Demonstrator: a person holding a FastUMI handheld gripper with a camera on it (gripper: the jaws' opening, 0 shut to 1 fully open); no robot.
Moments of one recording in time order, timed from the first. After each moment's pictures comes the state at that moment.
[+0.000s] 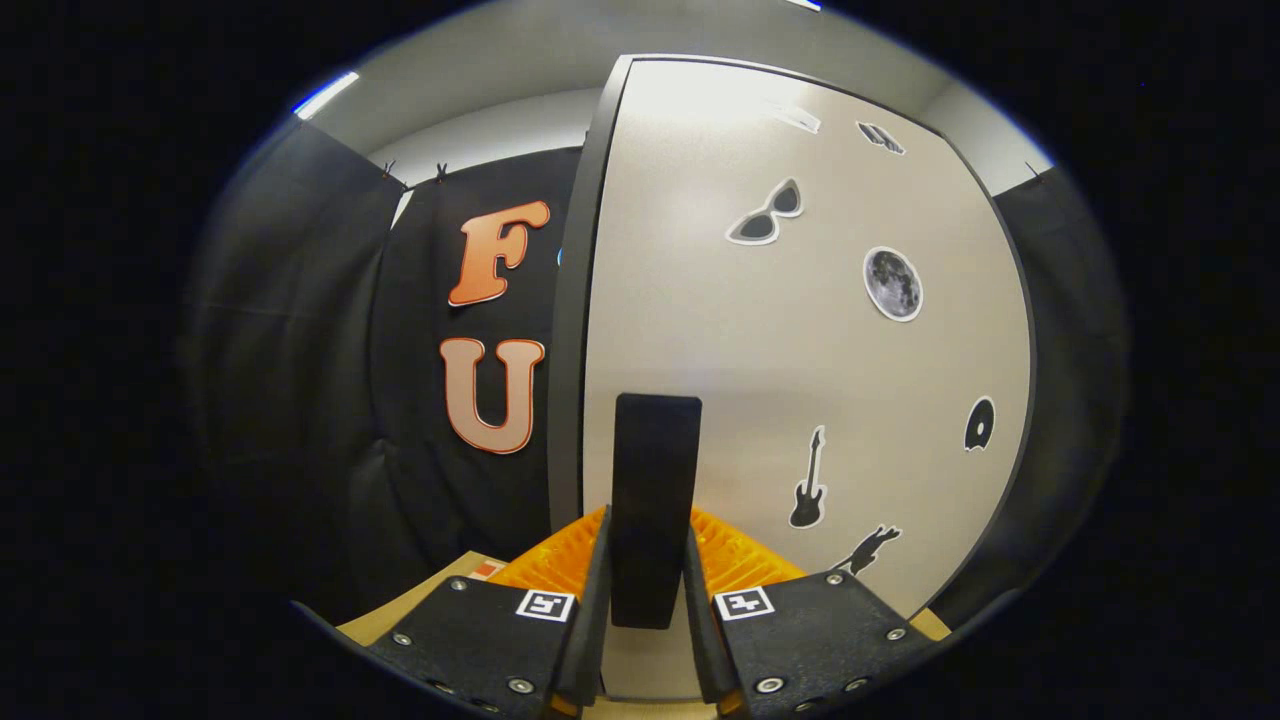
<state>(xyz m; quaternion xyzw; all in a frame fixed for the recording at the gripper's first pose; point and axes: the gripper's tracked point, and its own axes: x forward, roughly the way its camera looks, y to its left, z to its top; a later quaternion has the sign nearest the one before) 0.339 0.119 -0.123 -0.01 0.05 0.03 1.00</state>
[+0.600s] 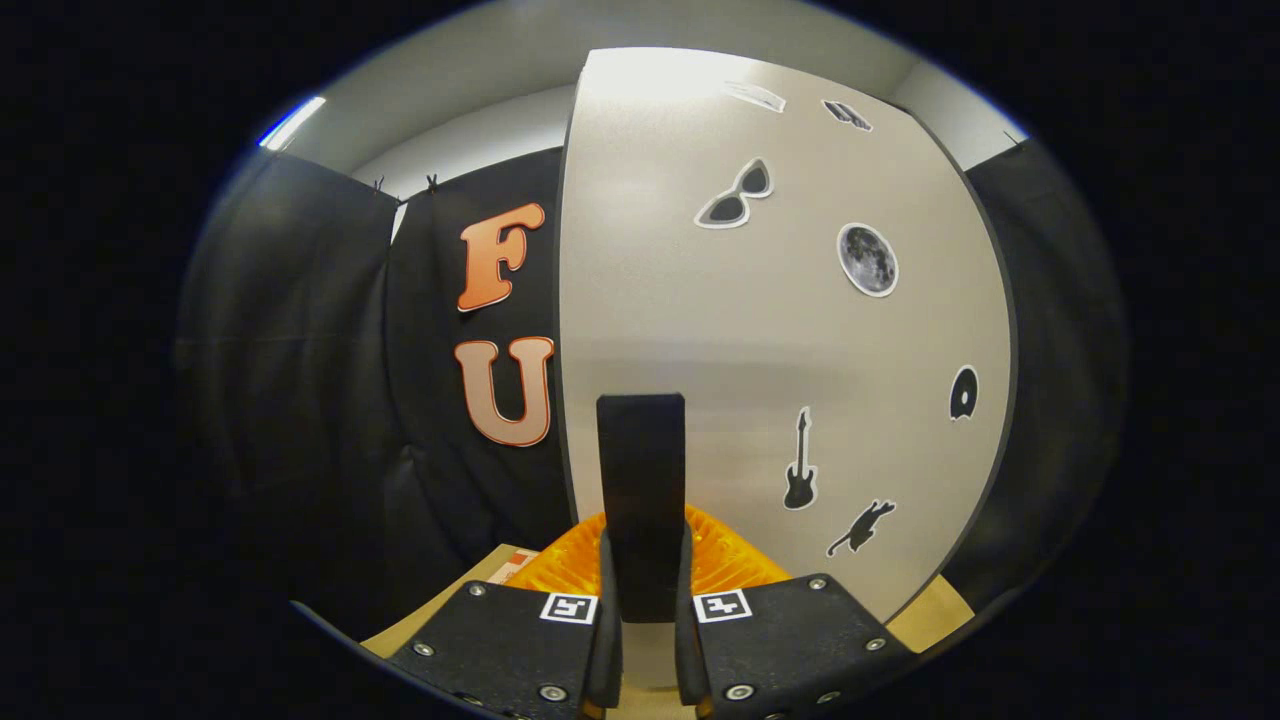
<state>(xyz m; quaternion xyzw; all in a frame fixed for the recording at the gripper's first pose) 0.299 0.111 -0.120 0.03 0.08 0.05 1.00</state>
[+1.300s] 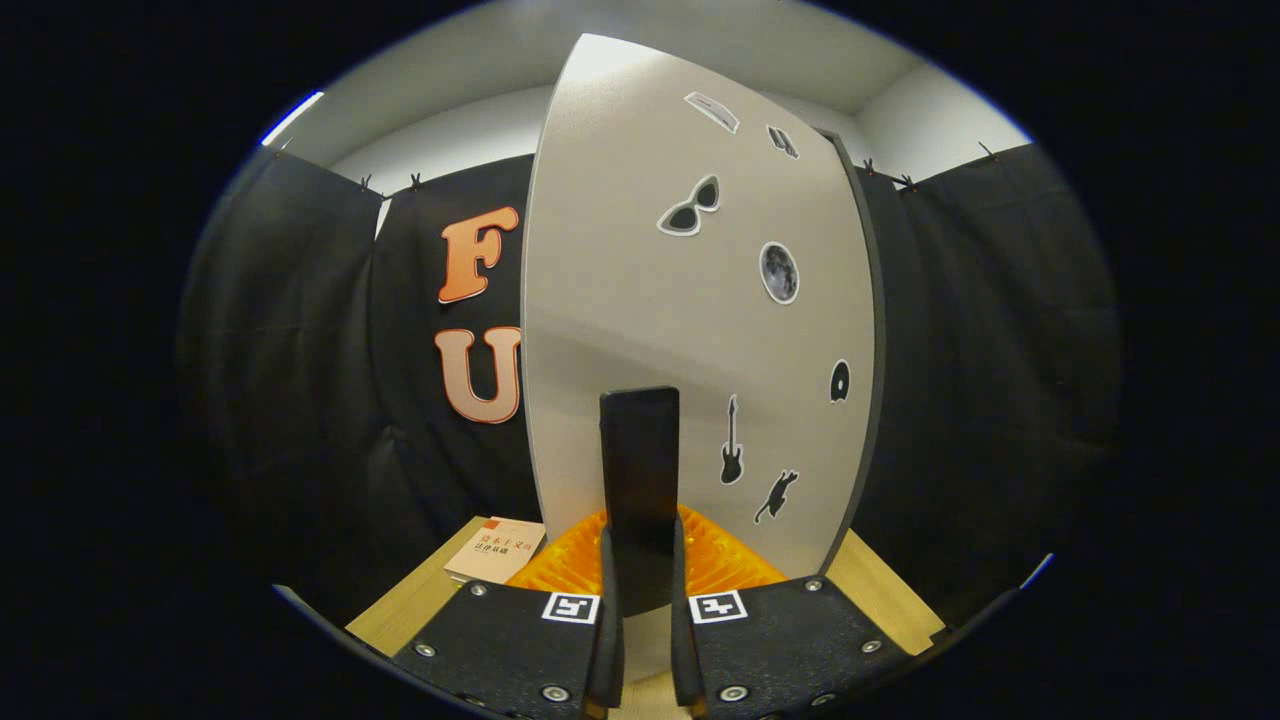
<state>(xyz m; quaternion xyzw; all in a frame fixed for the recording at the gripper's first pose) 0.206 0.055 -0.113 0.01 0.10 0.00 1.00</state>
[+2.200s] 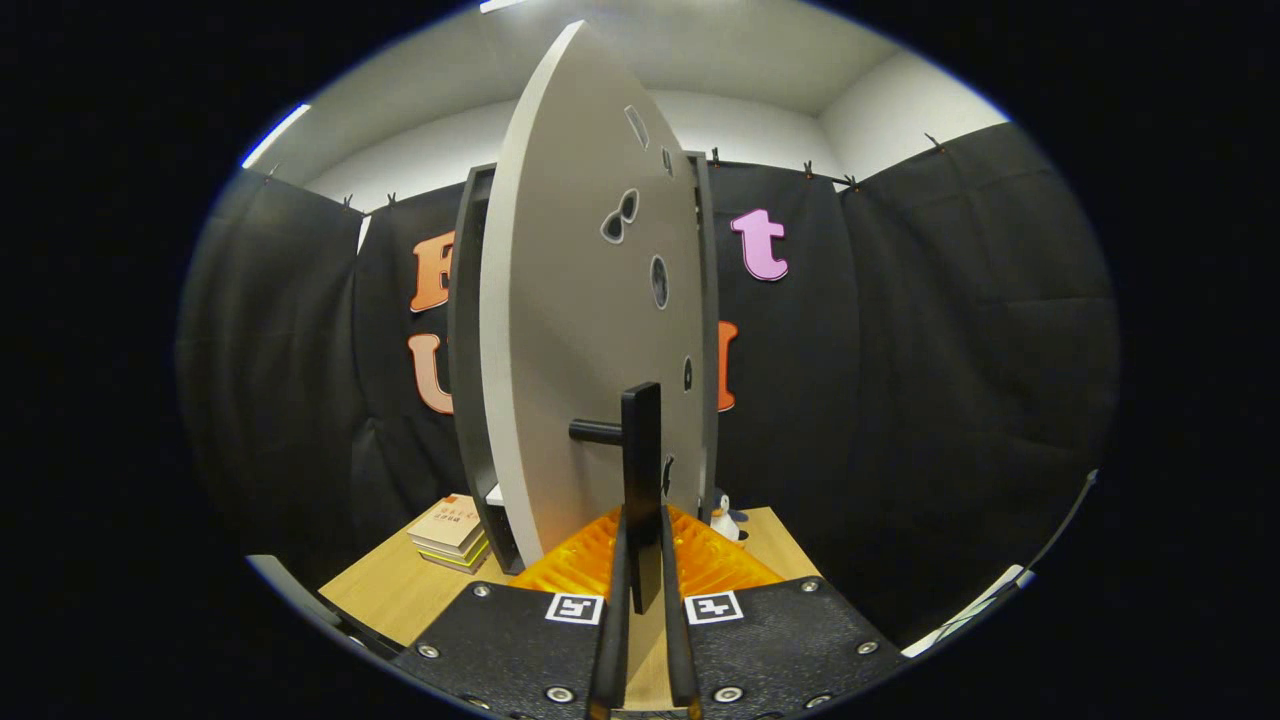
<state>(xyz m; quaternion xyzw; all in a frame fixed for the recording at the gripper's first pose) 0.099 -0.124 -0.108 0.02 0.09 -0.02 1.00</state>
